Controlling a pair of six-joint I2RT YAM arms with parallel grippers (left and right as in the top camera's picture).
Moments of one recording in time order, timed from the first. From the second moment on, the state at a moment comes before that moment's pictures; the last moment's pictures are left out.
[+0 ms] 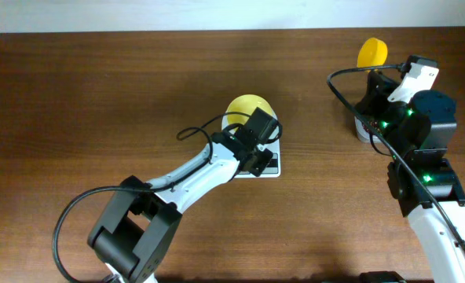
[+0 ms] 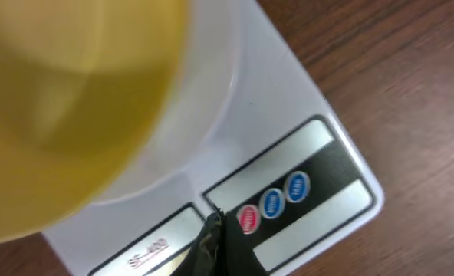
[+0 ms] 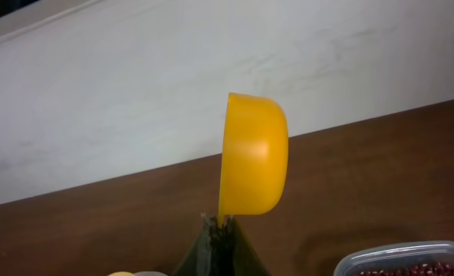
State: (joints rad) left arm -0.69 1.85 1.22 -0.51 -0.08 -0.02; right arm 0.04 1.13 0.96 -0.09 -0.04 0.32
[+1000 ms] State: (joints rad) left arm -0.75 1.92 1.22 -0.50 -0.16 -0.05; right arm 0.04 1.13 0.96 -0.08 -0.04 0.33
